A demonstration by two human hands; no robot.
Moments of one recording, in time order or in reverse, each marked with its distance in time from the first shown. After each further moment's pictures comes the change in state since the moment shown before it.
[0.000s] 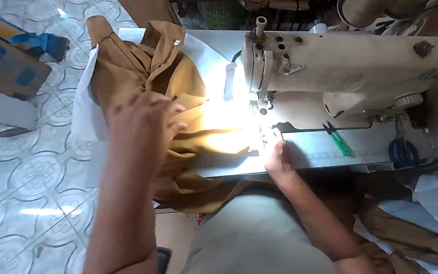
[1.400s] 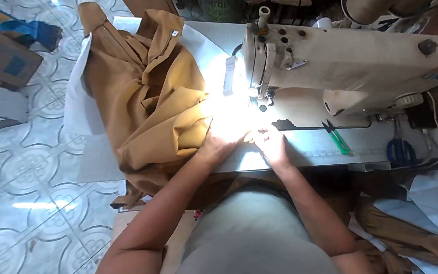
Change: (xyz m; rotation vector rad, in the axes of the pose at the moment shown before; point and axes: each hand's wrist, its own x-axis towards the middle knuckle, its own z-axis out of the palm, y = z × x) left_hand 0.020 0.059 0.155 -0.131 0.230 0.474; right_hand 0.006 0.007 0.003 0.474 -0.048 0.094
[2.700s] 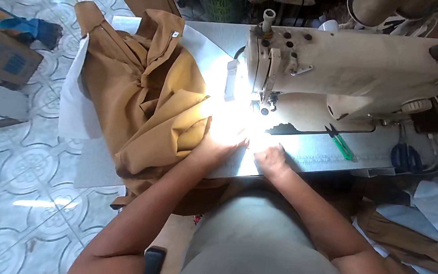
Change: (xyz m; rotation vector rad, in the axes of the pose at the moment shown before) left_hand 0.011 -0.008 -0.020 0.026 -0.237 0.041; right_hand 0.000 0.004 0.014 -0.811 0.050 -0.552
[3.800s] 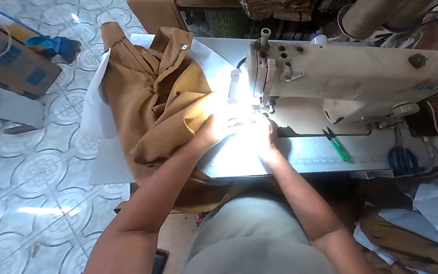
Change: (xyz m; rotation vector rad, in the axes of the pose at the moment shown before) left_hand 0.025 -0.046 0.009 -0.518 0.059 -0.380; right_hand 0.035 -0.002 0.004 0.543 0.010 0.322
